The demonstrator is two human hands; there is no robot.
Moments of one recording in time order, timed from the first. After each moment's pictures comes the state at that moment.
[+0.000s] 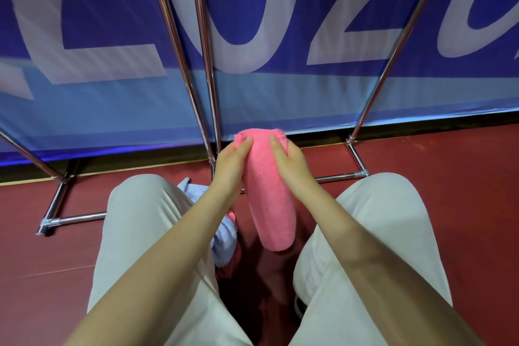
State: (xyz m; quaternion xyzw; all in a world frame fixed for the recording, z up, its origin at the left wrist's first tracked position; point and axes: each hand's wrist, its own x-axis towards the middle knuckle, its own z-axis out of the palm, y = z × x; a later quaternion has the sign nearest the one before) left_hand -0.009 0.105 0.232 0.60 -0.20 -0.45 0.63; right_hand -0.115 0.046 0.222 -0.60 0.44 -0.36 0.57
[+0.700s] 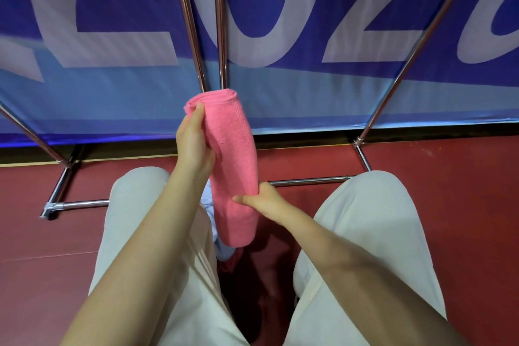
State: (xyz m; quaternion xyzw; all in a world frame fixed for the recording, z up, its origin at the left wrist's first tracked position) left_hand 0.066 0.108 0.252 0.46 -0.06 -0.38 0.80; right_hand -0.077 0.085 0.144 -0.63 0.43 -0.12 0.63
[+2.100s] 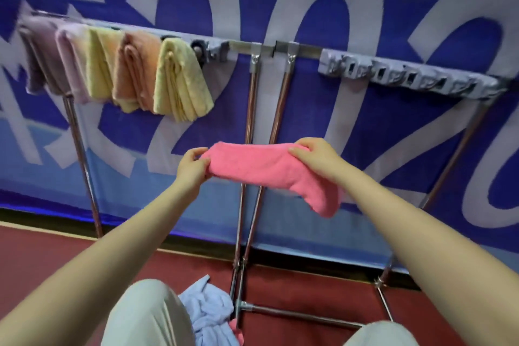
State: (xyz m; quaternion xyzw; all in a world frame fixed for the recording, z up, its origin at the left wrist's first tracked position) left_hand 0.199 0.117 0.404 0.64 -0.20 -0.19 0.72; right_hand -0.028 -0.036 0.487 -0.90 0.26 -0.25 0.25
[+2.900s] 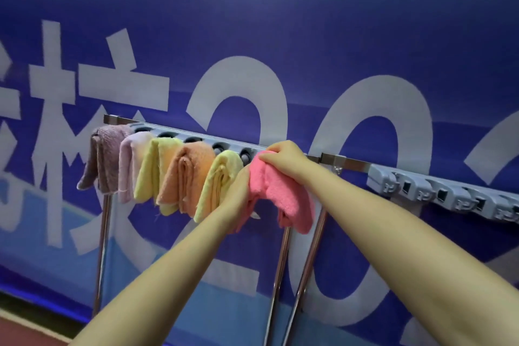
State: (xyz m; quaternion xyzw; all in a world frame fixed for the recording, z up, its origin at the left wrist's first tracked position) left_hand 0.259 0.082 0.582 0.54 -0.33 -0.23 0.74; right_hand 0.199 -0.018 0.666 -0.91 0.19 -0.28 0.24
